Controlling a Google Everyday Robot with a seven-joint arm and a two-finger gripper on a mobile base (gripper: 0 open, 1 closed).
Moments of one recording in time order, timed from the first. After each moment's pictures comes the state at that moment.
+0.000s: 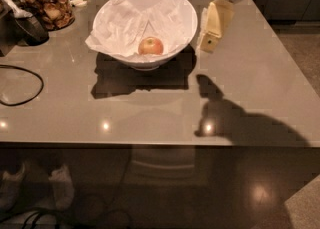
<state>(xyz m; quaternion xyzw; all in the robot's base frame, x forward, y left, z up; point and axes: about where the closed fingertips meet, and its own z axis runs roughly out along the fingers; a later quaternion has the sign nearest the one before) 0.574 -0.100 0.998 -0.65 0.73 0.03 0.21</state>
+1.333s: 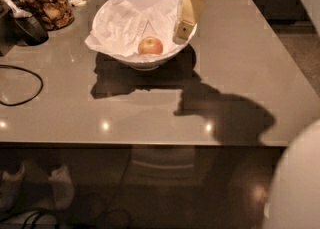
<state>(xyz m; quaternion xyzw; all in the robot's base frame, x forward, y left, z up) 0.627 -0.056 0.996 -0.66 0.71 0.04 0.23</state>
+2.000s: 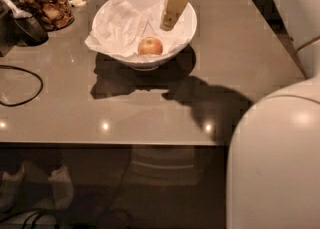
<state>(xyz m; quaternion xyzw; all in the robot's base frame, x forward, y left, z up) 0.658 -0.034 1.007 -0.67 0.70 0.03 0.24</state>
